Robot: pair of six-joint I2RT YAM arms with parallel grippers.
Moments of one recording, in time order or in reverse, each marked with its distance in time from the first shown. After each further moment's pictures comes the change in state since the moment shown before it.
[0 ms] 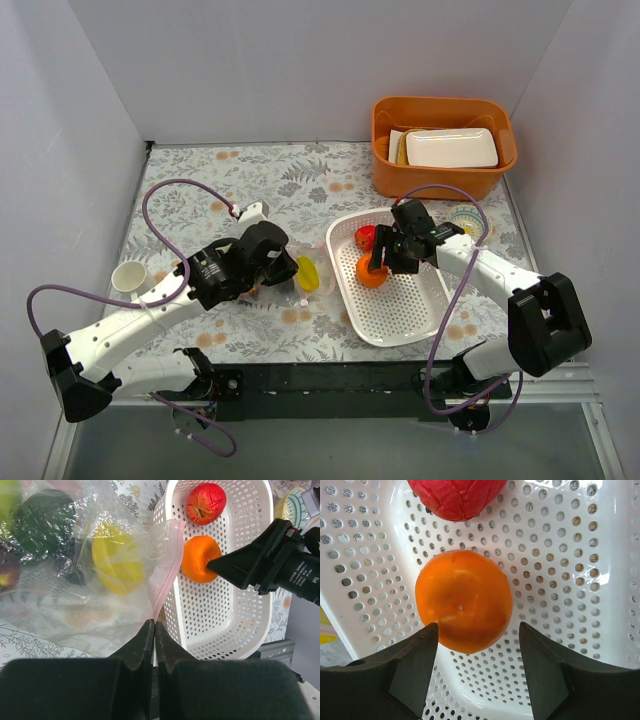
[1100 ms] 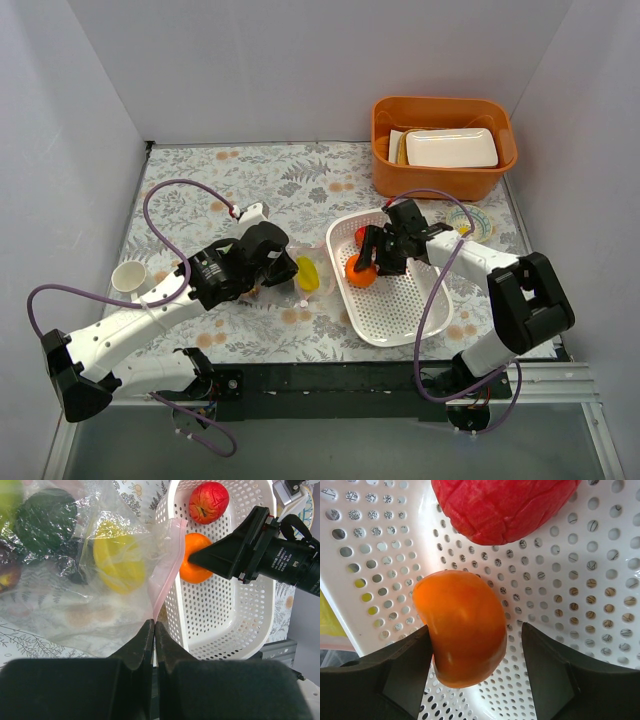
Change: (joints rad) left arm 0.000 0.001 -0.006 0.000 0.000 -0.001; right arm -0.021 0.129 -0.019 0.167 -0.180 0.028
